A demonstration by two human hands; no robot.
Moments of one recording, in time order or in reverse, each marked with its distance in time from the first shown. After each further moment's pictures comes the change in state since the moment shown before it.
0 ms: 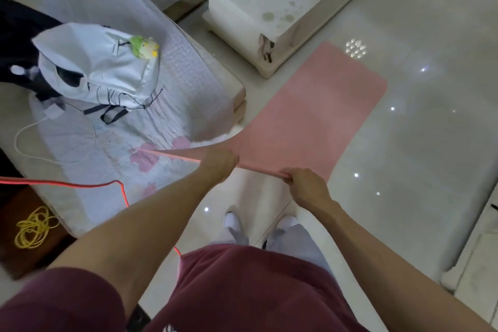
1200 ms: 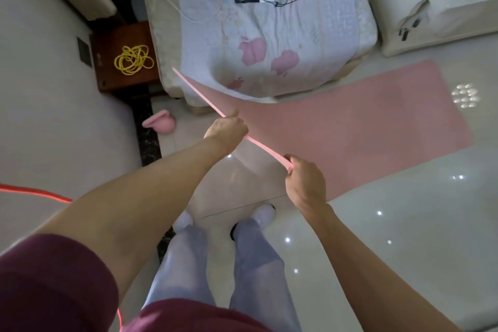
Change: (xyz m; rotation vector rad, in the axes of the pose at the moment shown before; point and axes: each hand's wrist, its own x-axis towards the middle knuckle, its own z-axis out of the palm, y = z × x) left_hand -0.298 0.008 0.211 -0.255 -0.075 -0.478; right_hand -0.166 -0.132 0.245 -0.158 -0.035 -0.296
